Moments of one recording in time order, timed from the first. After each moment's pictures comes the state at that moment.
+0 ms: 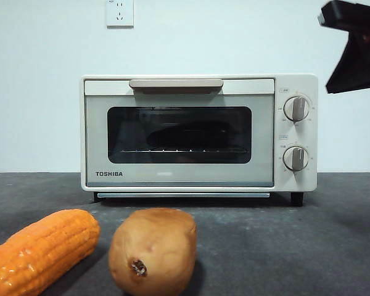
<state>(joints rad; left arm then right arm) -0.35 0.46 0.57 -0.46 0.02 -0.22 0.71 0.69 0.38 -0.01 0.37 0.20</state>
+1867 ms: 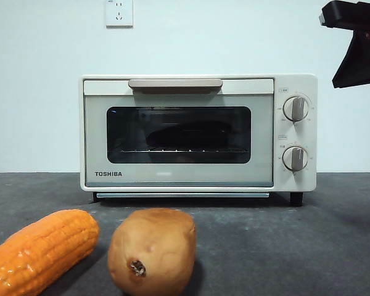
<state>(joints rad) -0.04 0.00 0.05 -0.23 0.01 0.06 0.71 0.69 0.38 0.01 0.40 0.20</state>
